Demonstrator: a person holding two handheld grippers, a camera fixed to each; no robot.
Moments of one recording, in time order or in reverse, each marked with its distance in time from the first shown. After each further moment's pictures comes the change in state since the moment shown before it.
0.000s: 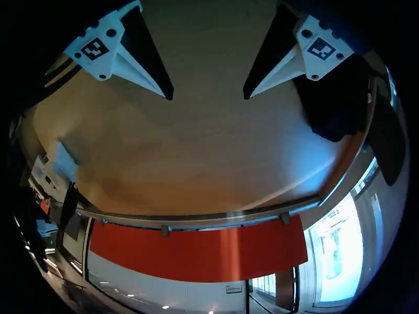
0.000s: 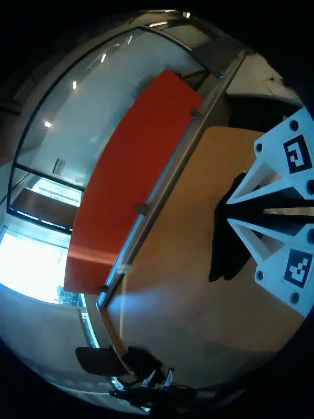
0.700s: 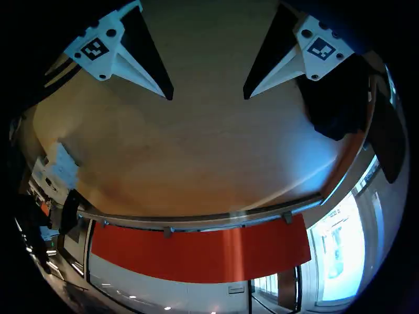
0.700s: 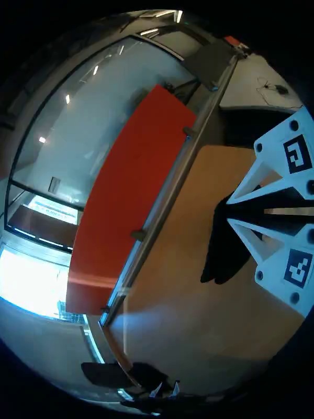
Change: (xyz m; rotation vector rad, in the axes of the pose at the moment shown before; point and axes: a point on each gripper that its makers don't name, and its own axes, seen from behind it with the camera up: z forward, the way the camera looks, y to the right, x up) left arm 0.003 0.010 0.003 -0.004 -0.004 0.012; right arm -0.008 0.066 -0.002 -0.082 -0.024 0.044
